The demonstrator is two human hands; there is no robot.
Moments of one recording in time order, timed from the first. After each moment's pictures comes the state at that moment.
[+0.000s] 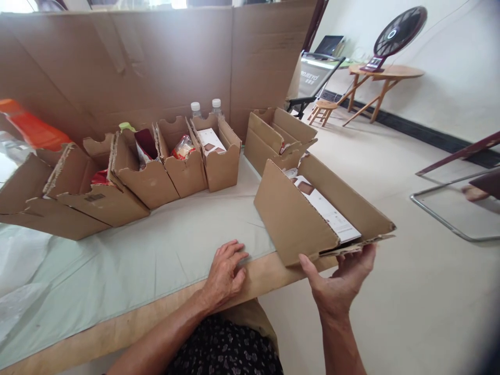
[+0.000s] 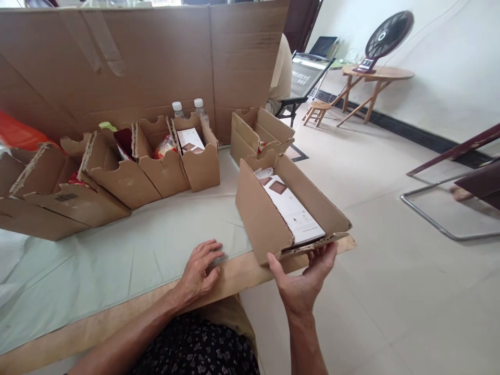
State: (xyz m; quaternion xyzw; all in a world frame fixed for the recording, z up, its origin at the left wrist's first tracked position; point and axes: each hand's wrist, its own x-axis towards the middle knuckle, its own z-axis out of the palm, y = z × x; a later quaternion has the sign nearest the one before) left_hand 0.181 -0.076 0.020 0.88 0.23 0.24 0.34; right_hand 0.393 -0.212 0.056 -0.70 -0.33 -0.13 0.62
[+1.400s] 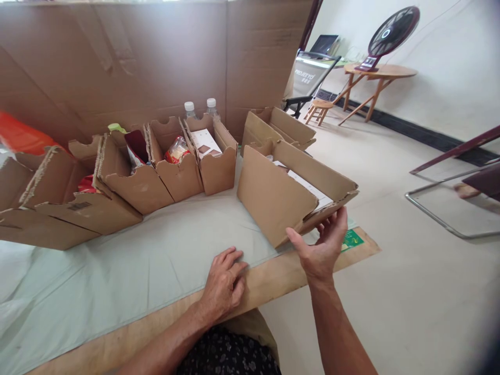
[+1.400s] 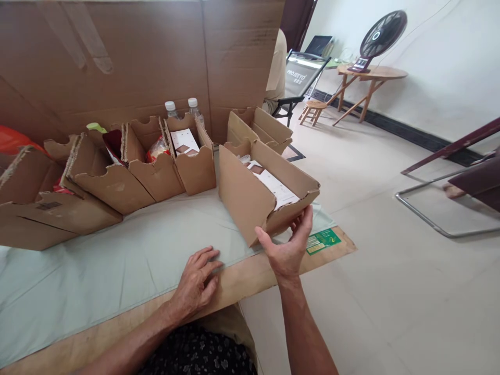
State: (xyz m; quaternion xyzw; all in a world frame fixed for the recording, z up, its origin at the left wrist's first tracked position) left_hand 0.182 -0.081 0.022 0.90 0.21 0.24 0.29; right_hand 0.426 -0.148 0.066 -0.70 -0.37 -0.10 0.61
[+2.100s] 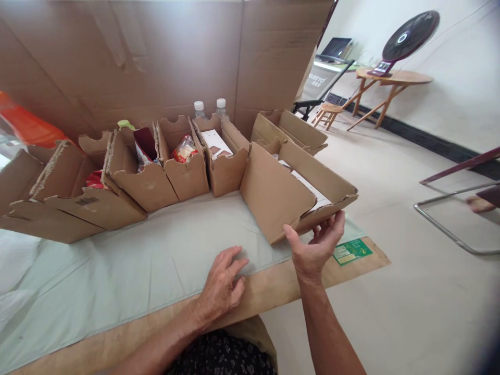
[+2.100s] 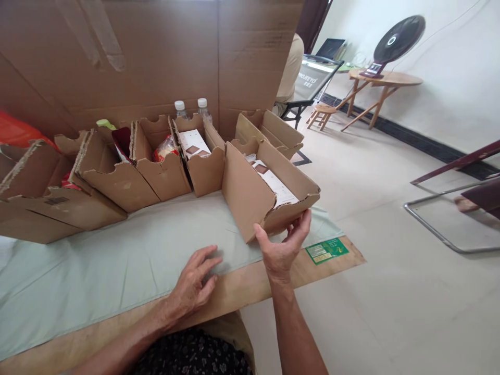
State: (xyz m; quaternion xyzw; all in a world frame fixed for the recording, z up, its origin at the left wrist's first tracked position) left_hand 0.180 -0.067 0.038 0.88 0.23 0.28 0.32; right_hand 0.420 -0.120 0.051 -0.67 -0.35 -0.12 0.65
